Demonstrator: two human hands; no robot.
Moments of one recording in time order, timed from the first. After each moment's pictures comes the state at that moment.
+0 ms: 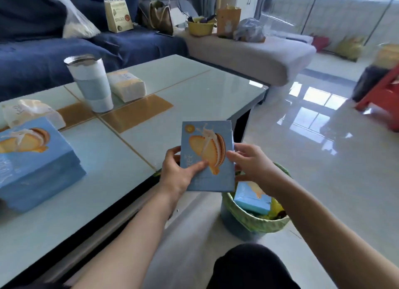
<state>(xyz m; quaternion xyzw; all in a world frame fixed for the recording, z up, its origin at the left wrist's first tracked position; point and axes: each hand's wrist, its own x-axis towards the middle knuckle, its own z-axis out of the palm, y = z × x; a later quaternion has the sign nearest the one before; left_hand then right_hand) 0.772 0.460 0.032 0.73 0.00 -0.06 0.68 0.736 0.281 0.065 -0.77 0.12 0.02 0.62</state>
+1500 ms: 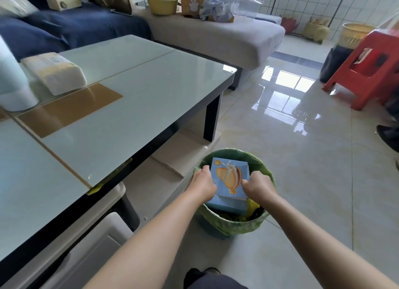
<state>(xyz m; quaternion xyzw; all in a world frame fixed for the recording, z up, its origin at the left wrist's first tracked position) 0.810 0.304 -0.081 0.91 -0.19 -0.24 0.30 0.737 0.157 -0.071 -0.89 0.39 0.08 0.23</state>
